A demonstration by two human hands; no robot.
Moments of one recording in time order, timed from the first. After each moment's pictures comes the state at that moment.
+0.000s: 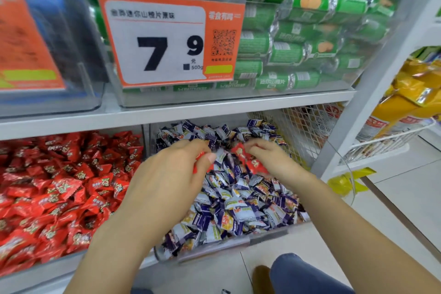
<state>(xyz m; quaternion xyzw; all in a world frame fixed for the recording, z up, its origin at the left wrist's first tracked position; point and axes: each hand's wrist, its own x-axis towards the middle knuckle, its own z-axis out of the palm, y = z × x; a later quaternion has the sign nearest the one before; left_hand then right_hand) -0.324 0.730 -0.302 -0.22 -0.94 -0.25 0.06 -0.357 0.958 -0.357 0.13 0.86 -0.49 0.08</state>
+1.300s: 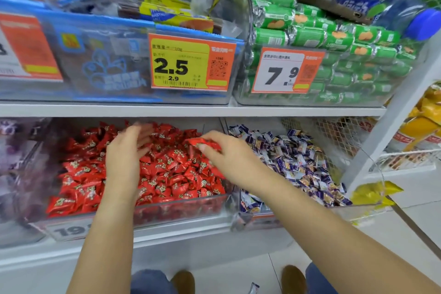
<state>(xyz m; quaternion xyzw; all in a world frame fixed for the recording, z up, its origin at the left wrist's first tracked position) -0.326 0.556 -0.323 0.12 -0.64 -0.75 0.13 -0.305 0.739 -0.287 -0.13 0.94 -0.33 0.00</state>
